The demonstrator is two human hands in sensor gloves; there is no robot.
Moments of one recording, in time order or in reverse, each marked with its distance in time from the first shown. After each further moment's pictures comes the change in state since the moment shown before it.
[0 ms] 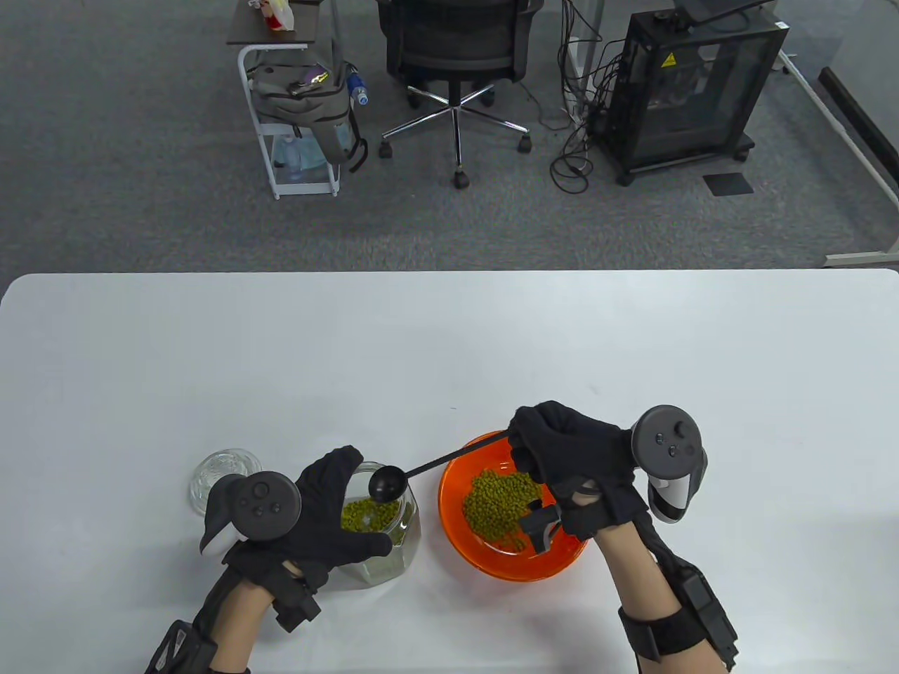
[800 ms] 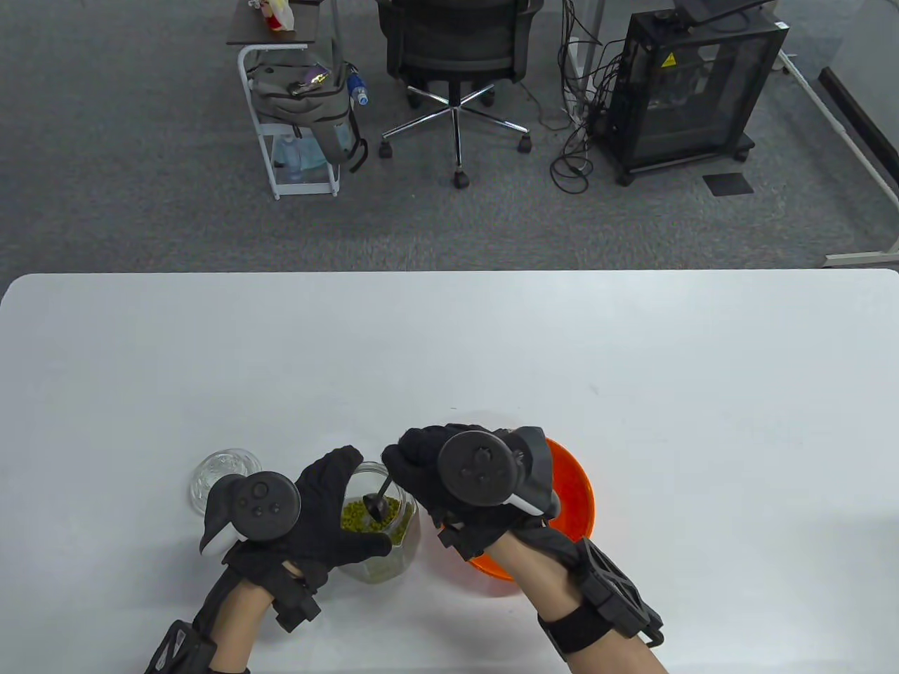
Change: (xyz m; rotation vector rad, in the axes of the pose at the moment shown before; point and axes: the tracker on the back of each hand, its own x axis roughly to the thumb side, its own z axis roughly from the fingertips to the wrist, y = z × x) left_hand 0.000 0.001 0.000 0.001 -0.001 0.004; right_hand 0.080 0.124 0.007 0.182 -0.367 0.701
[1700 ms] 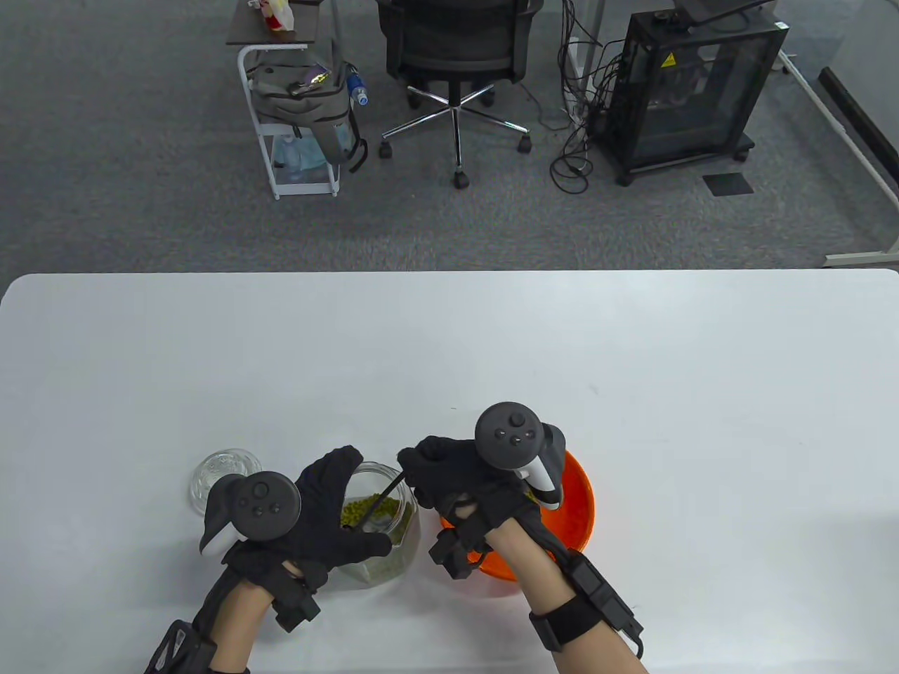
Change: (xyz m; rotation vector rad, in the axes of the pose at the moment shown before) left_hand 0.000 0.000 0.000 -0.002 0.000 -0.005; right_hand -0.084 0.068 0.016 0.208 0.426 -0.590
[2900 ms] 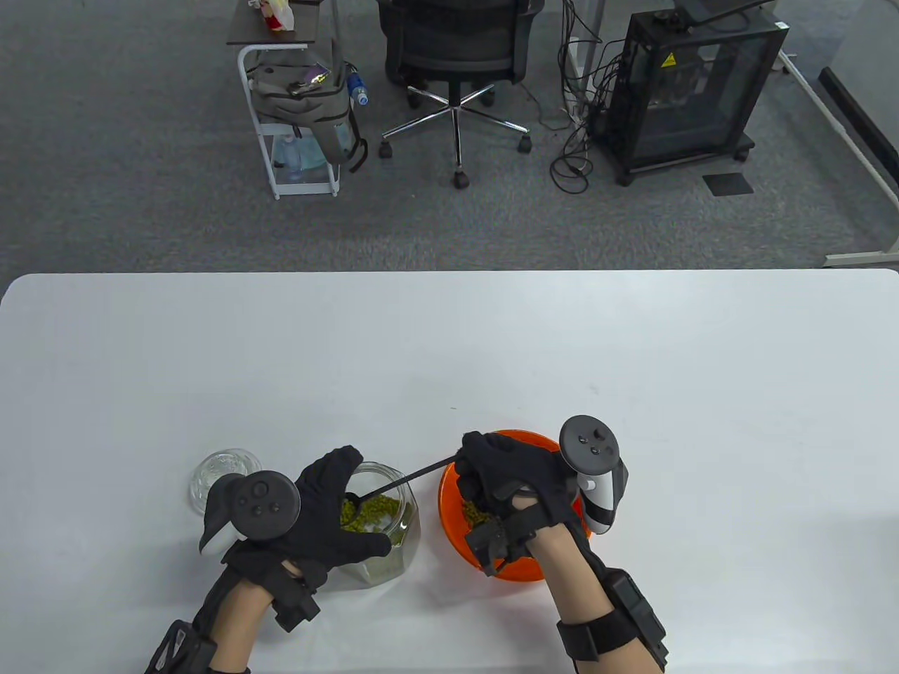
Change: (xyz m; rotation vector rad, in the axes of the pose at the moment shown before) left_hand 0.000 0.000 0.000 -0.002 -0.001 0.007; right_hand -0.052 -0.041 0.023 -0.133 0.195 -0.359
